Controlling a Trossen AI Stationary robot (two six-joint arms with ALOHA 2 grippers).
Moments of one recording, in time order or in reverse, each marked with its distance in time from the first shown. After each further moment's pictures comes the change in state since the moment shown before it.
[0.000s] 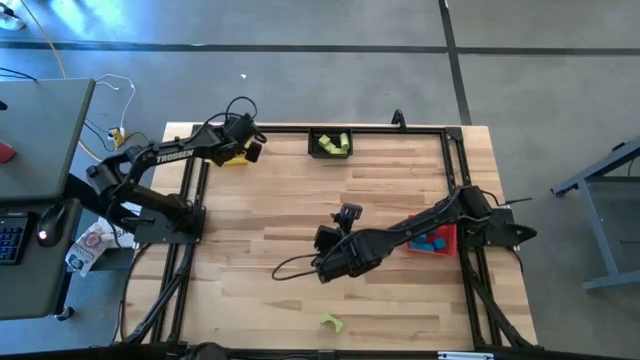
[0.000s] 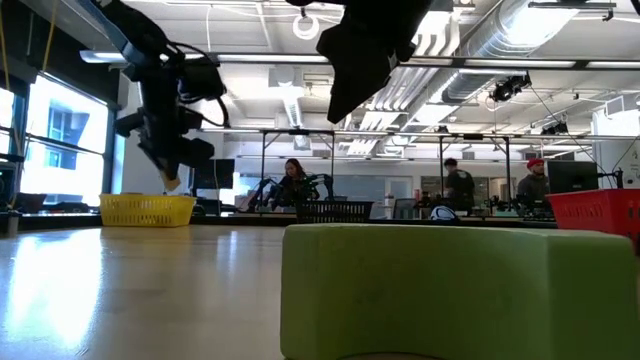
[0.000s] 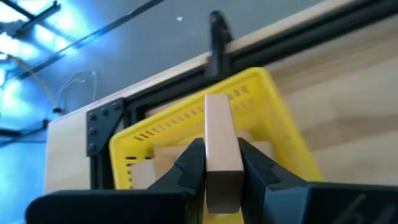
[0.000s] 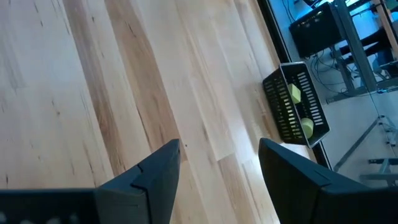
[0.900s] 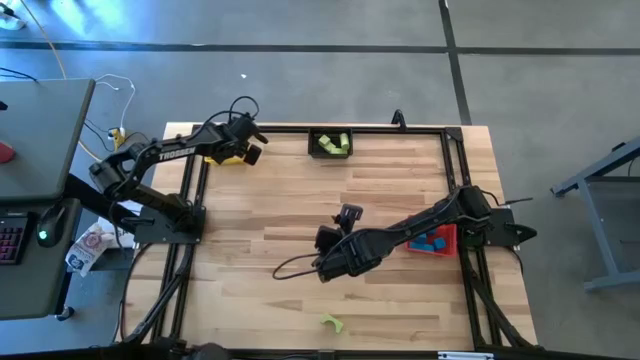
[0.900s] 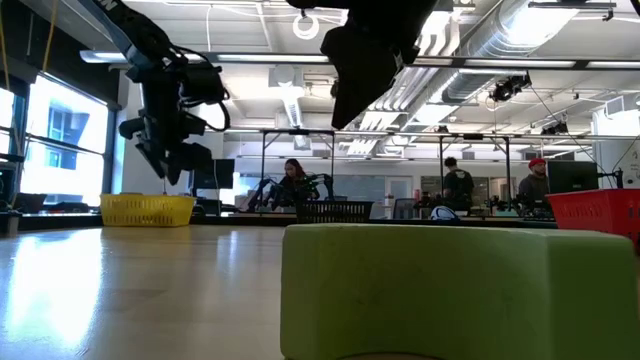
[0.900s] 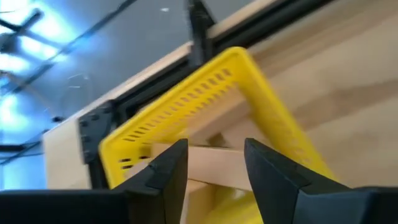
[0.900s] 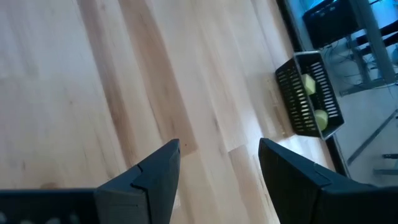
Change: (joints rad) left arm 0.017 0.029 0.017 -0.028 0.053 0.114; right arm 0.000 0.001 0.000 -0.018 -0.059 0.020
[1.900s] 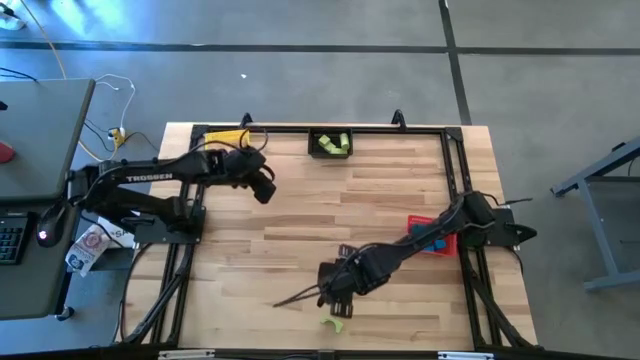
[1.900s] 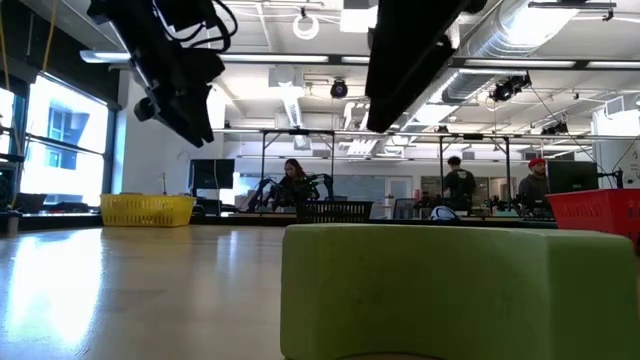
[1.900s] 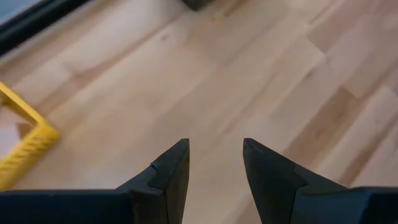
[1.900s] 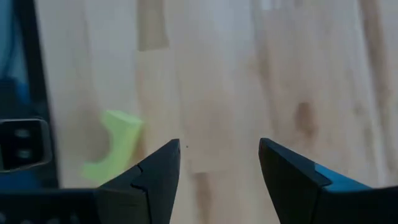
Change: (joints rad) left arm -0.473 -0.265 0.000 -0.064 0.370 -0.256; right arm 0.101 0.000 0.000 0.167 -0.680 0.123
